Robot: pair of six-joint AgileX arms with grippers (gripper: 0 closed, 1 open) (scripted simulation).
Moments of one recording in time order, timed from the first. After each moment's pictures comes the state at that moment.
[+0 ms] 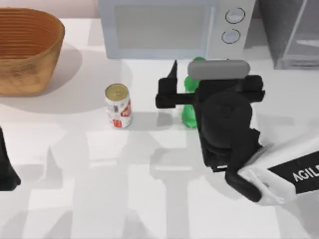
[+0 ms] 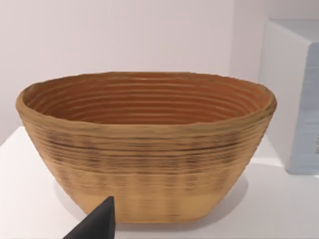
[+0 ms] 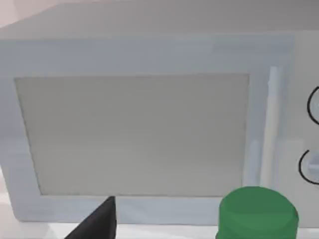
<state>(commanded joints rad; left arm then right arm) 0.00 0.00 0.00 0.00 0.00 0.00 0.79 1.95 0.80 1.09 0.74 0.10</state>
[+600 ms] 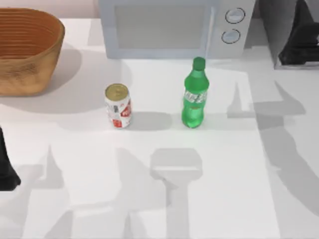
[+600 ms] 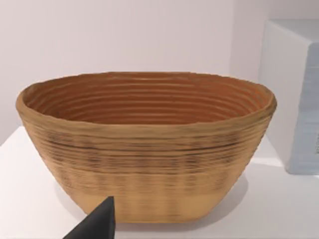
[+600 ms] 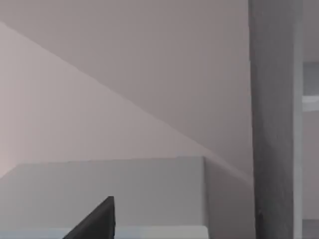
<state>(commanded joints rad) 0.00 0.00 0.00 0.00 0.00 0.00 0.46 1.08 0.53 0.71 0.38 0.05</state>
